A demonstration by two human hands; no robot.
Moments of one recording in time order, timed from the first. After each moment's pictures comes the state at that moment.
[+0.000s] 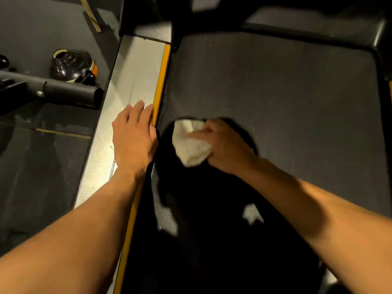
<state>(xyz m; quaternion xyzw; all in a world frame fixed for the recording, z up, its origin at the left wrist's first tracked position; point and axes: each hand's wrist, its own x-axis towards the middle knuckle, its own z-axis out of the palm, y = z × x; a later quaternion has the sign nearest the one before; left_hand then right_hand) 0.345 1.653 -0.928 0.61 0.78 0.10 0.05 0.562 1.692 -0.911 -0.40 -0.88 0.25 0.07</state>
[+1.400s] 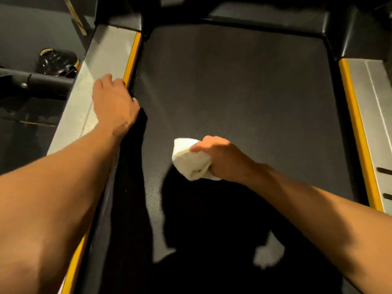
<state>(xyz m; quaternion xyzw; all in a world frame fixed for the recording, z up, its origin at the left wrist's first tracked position) 0.398 1.650 -0.896 0.57 0.82 0.10 0.03 0.662 1.600 -0.916 -0.36 -0.89 0.27 0.09</state>
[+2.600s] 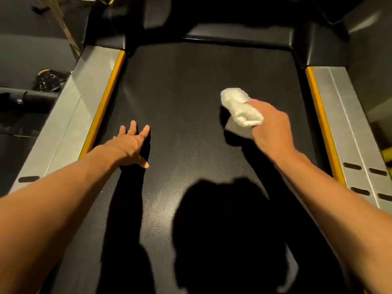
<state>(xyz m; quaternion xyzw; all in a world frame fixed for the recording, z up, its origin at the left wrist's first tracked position) 0.464 1.608 -0.907 0.63 0.69 -0.25 0.26 0.789 1.636 -0.873 -0.64 -0.71 0.17 0.25</state>
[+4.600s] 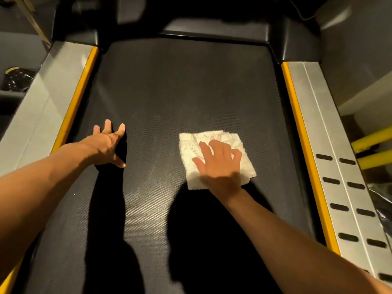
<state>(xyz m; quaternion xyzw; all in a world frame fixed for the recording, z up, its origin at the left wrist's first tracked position) 0.465 1.611 -0.908 0.62 0.69 -0.26 0.27 0.764 1.560 -0.975 -0.61 -0.78 -0.12 0.12</state>
